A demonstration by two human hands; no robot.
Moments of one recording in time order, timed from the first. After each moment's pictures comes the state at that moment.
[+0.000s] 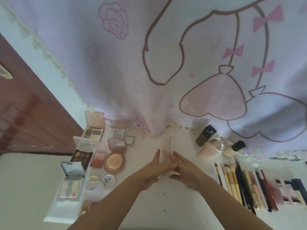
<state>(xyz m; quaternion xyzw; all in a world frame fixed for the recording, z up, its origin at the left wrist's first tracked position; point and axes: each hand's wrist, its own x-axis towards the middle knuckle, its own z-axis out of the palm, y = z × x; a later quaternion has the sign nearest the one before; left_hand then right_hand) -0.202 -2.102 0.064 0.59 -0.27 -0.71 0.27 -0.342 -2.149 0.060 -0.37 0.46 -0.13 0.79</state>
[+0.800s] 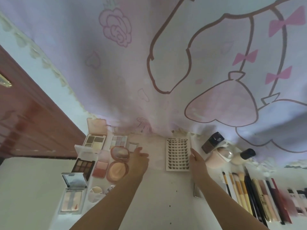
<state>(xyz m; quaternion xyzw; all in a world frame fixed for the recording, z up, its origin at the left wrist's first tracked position) -0.145 -2.138 0.048 0.78 -0.19 -0.47 0.36 -0.340 -2.193 0.009 -0.44 0.66 -0.25 0.56</state>
